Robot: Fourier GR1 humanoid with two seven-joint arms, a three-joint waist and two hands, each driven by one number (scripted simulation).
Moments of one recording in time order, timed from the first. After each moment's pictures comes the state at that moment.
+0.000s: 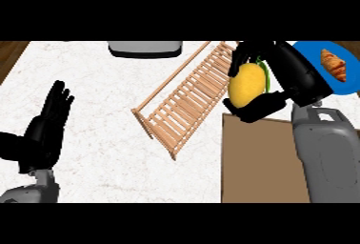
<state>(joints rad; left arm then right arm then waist) -0.08 0.17 0.08 -1.67 0.01 0.12 0.15 -0.65 -0.12 -0.01 -1.64 0.48 0.39 0.23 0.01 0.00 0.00</state>
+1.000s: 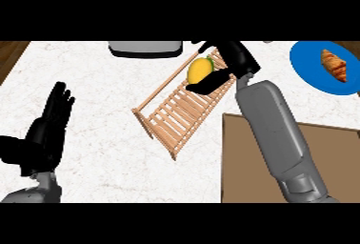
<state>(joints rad) -0.07 0.14 0.07 -1.71 -0.02 0.13 0.16 -0.90 -0.02 -0.05 -1.02 0.52 0.15 0.00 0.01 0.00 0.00</state>
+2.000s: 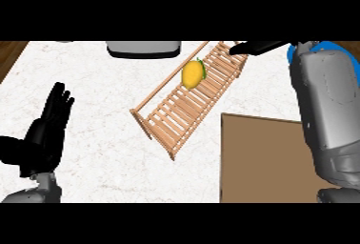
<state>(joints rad) -0.07 0.13 0.08 -1.71 -0.03 0.12 0.18 -1.01 -0.18 -0.32 -0.98 0.24 0.23 0.06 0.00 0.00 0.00</state>
